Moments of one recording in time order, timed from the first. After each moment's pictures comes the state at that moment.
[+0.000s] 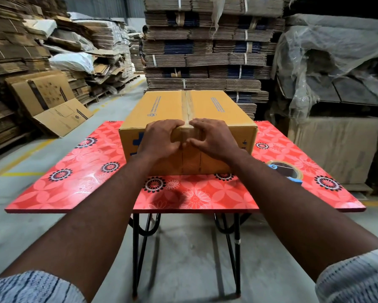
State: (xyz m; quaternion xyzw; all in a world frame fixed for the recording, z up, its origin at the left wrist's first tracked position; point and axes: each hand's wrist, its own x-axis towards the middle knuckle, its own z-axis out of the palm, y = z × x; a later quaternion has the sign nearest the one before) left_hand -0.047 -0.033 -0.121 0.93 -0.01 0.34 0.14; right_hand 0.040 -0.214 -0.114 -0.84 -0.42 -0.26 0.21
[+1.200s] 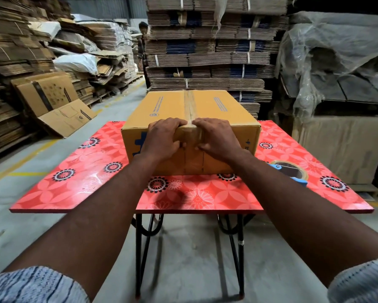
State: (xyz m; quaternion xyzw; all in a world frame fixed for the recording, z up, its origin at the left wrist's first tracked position) left_hand -0.049 -0.038 -0.118 0.94 0.00 0.33 0.13; right_hand 0.040 -0.216 -0.116 -0.84 -0.43 -0.26 0.18
